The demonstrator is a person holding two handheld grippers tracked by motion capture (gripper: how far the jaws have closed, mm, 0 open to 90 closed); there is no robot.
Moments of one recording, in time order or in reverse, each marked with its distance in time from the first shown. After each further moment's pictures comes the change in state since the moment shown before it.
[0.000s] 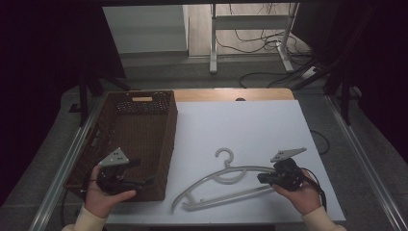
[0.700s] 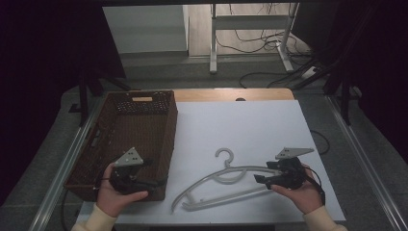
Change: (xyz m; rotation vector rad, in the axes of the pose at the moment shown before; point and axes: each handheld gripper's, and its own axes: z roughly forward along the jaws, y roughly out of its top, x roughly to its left) left arm -0.026 0.019 0.021 0.033 -0.034 0.078; right arm -0.002 0.000 -0.008 -0.119 -0.036 0.012
